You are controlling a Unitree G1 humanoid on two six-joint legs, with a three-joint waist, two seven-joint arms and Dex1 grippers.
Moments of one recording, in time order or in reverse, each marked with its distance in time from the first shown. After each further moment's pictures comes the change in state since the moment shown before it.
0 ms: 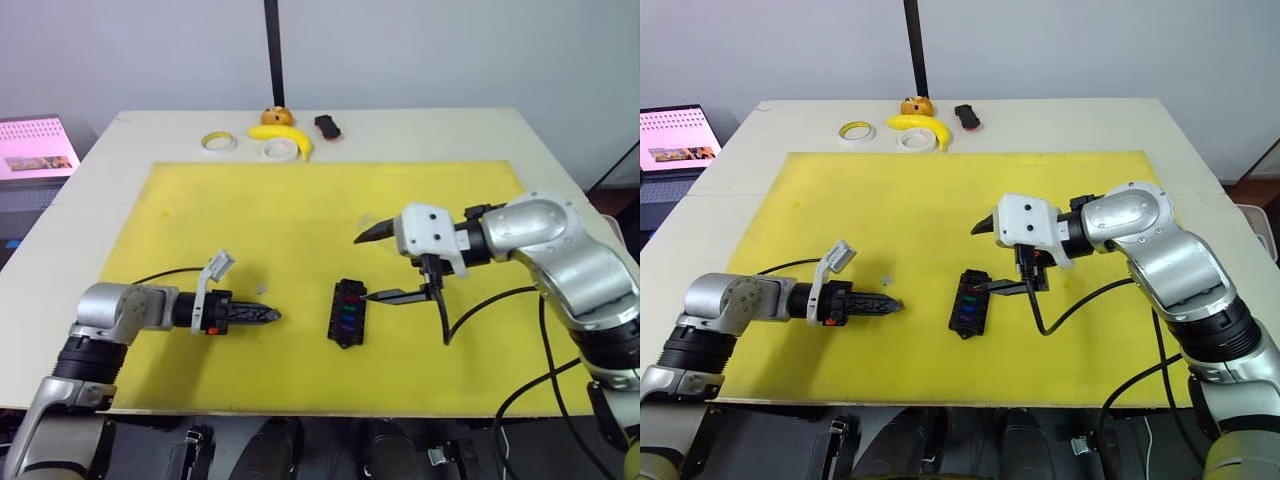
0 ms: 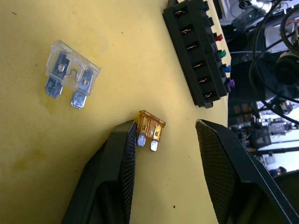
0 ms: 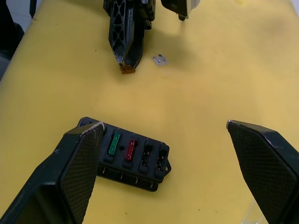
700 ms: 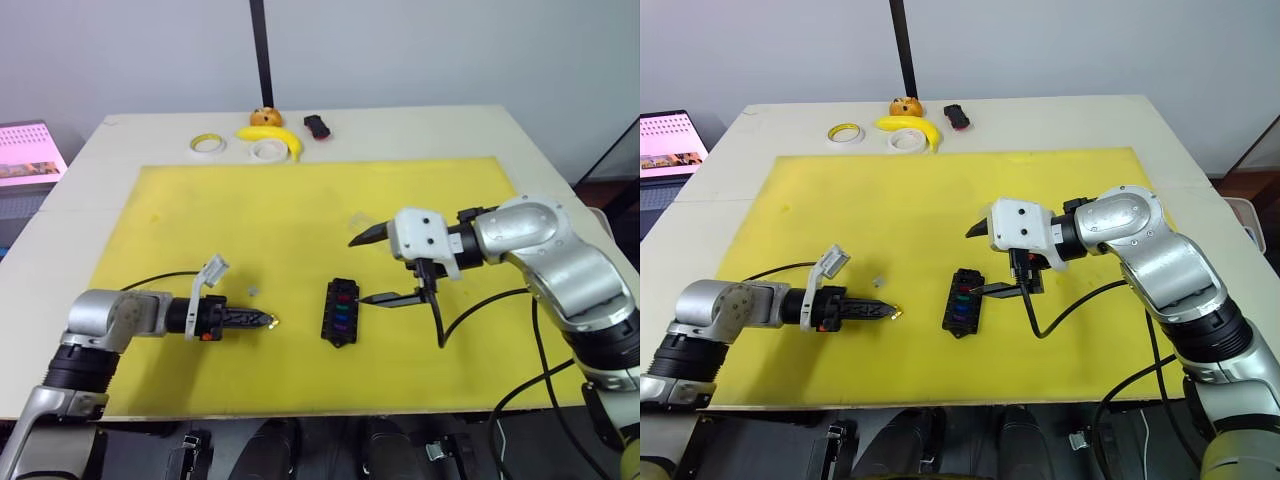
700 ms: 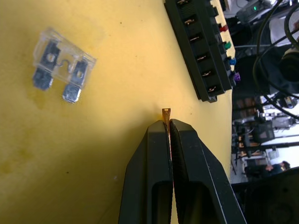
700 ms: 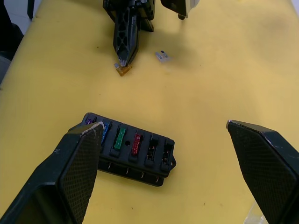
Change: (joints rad) left arm 0.054 0.021 0.024 -0.046 -0.002 -0.009 0.004; right arm 0.000 0.015 0.016 0.001 -0.011 -0.012 -0.002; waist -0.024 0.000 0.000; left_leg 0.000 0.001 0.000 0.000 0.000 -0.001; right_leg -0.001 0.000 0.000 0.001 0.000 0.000
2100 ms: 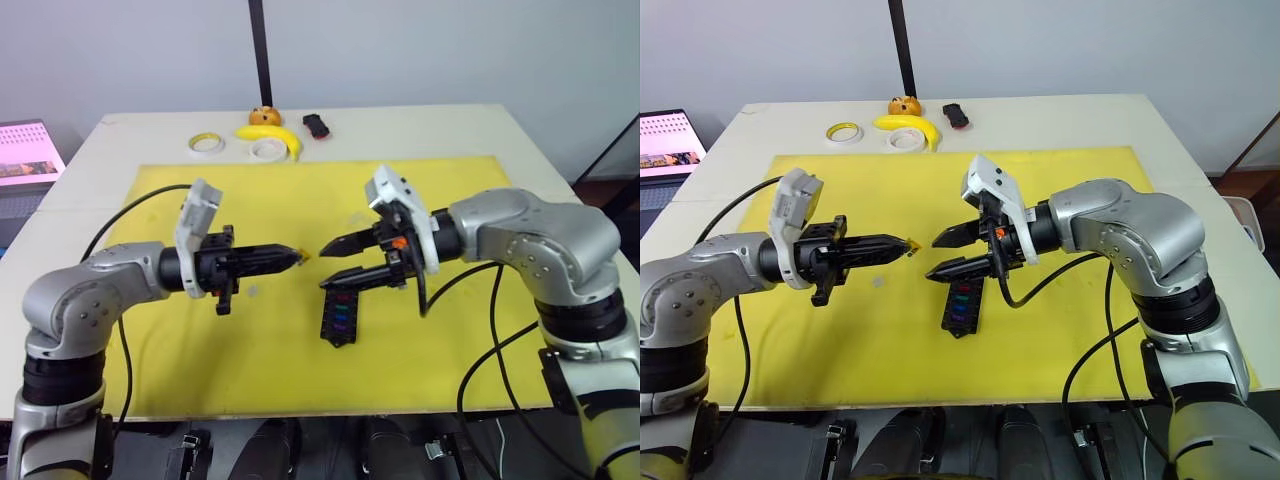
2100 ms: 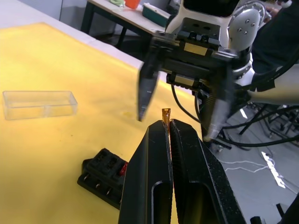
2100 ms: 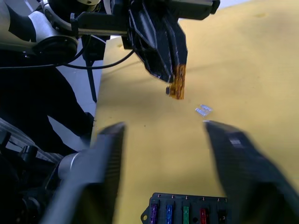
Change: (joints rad) left arm -0.048 -0.054 0.222 -0.461 -0.267 -0.176 0.199; right arm -0.171 0.192 -0.089 0.010 0.427 0.631 -0.197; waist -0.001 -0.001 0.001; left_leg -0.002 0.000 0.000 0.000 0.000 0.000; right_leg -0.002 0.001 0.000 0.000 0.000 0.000
